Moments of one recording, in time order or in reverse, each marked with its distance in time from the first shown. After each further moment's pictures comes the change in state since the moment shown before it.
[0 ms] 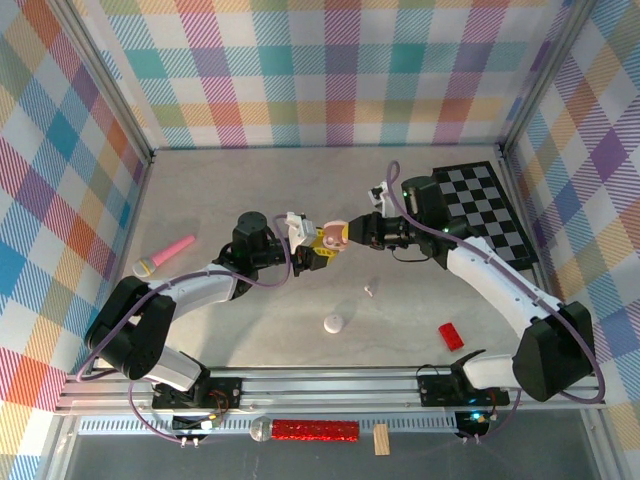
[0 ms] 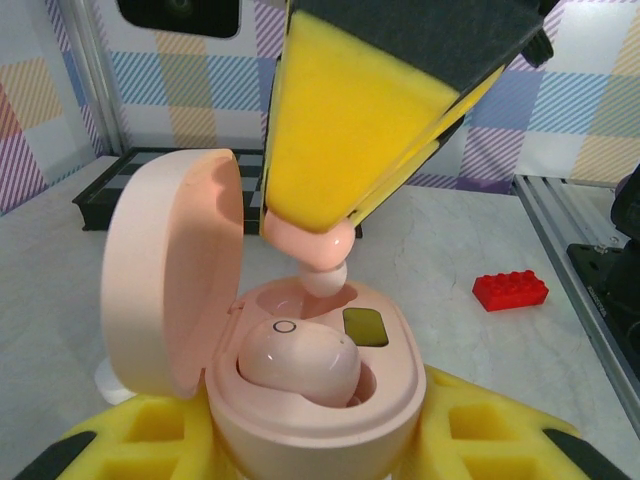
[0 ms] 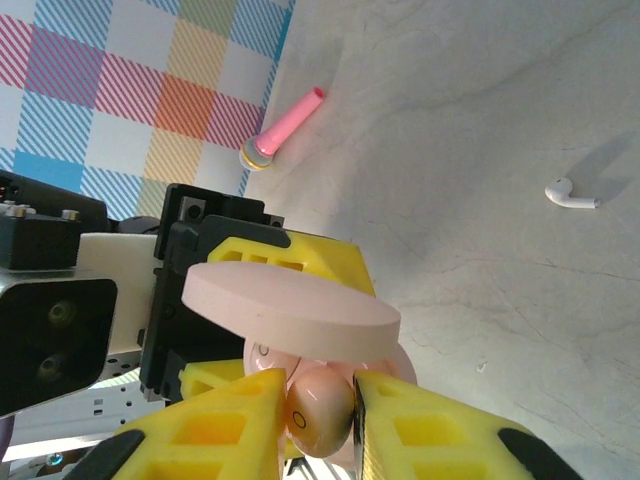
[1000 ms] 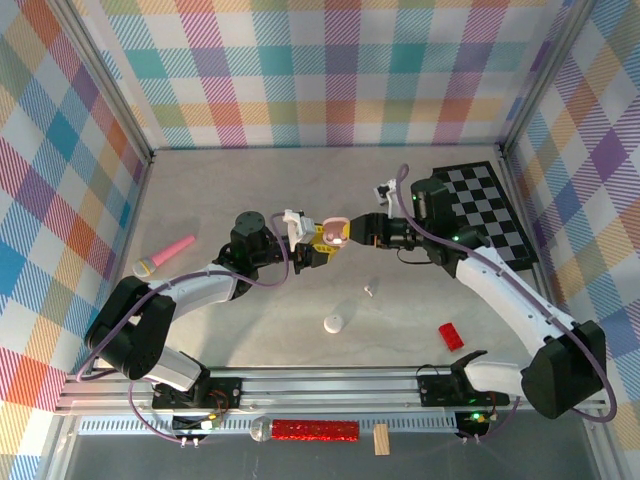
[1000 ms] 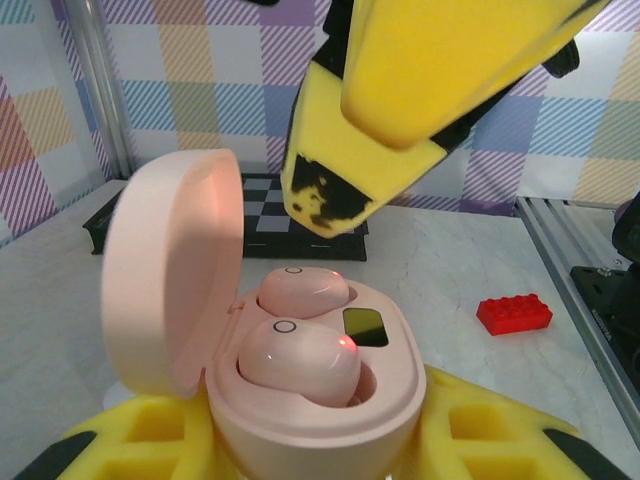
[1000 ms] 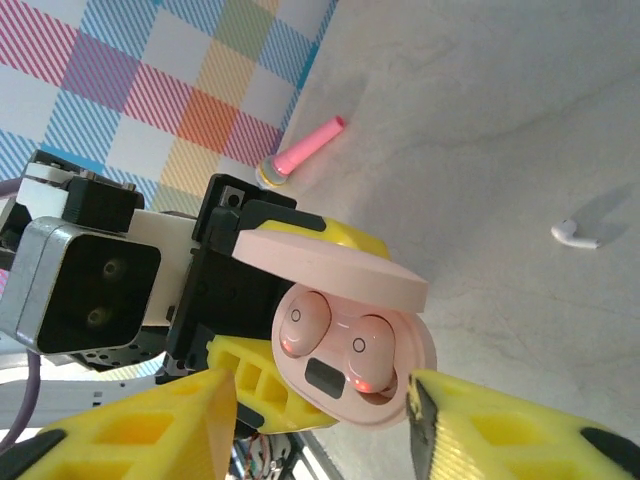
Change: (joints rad) left arm 0.002 0.000 0.000 0.068 -0.002 -0.042; right arm 0.000 -0.097 -0.024 0.030 0.037 -0.052
